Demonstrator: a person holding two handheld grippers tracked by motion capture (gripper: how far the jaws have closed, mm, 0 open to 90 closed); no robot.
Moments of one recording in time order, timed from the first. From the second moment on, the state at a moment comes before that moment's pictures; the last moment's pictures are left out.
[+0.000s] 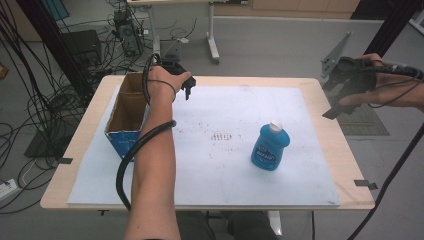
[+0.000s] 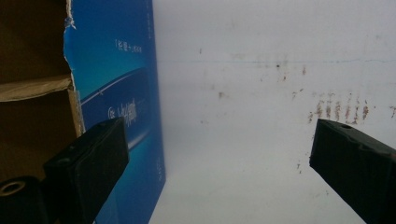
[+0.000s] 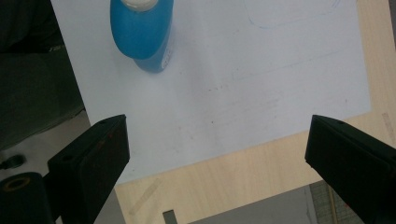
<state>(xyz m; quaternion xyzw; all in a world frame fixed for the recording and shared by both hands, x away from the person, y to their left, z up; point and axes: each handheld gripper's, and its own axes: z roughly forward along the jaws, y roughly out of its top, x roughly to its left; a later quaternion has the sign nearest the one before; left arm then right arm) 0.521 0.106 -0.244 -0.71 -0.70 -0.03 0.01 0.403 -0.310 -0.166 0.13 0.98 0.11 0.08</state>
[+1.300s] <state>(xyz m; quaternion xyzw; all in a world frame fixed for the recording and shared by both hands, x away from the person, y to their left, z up) 0.515 0.102 -0.240 -0.71 -0.70 -0.03 0.01 0.396 -0.317 -0.171 0.12 0.98 0.12 0.08</state>
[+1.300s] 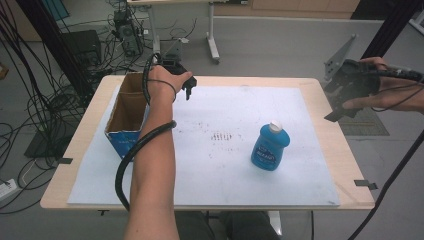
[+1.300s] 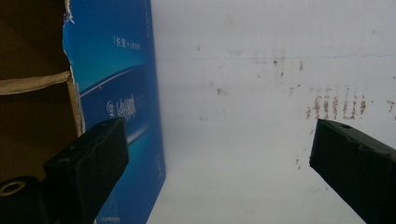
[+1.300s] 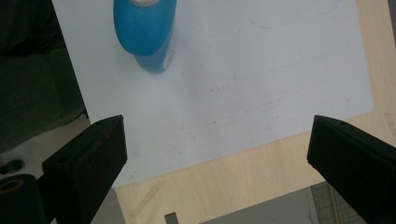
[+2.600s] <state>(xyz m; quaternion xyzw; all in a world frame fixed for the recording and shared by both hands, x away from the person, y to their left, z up) 0.508 0.096 -0.234 -0.72 -0.69 -0.04 0.00 0.359 -0.343 -0.253 0.17 0.96 0.20 0.06</state>
